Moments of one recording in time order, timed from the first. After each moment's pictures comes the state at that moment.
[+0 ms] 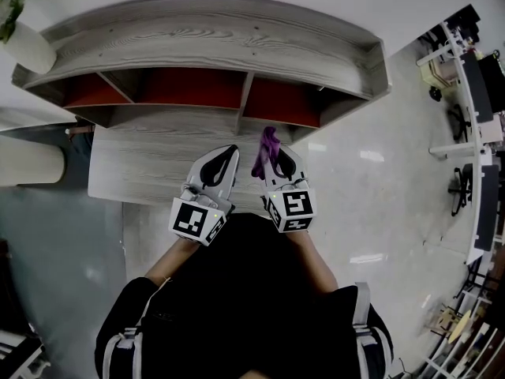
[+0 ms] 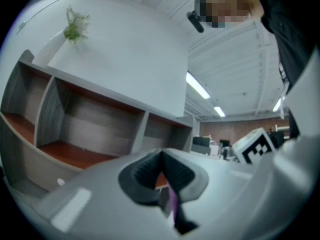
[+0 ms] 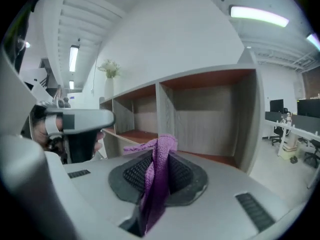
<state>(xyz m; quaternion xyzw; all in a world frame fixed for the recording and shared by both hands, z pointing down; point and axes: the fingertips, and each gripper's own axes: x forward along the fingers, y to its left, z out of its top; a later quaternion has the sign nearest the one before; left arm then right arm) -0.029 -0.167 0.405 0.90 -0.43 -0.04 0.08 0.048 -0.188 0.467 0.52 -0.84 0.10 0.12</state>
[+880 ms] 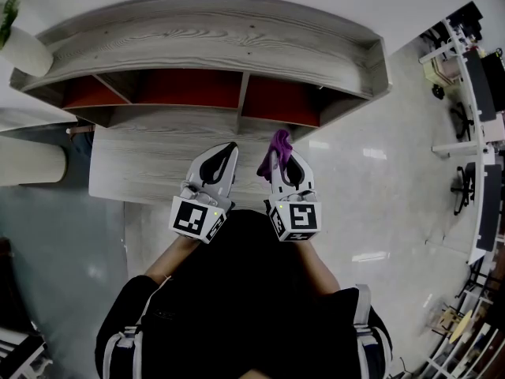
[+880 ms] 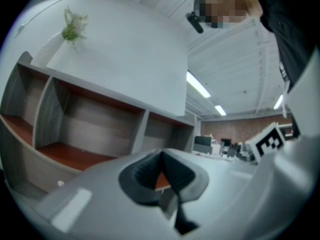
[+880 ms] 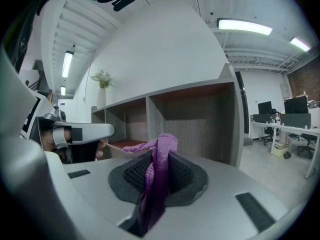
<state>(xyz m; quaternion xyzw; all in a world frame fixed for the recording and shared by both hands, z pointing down) -0.022 -0.175 0.409 0.90 -0.44 -0.04 0.07 0.075 -0.178 0.447 0.57 -0.82 0.08 0.06</state>
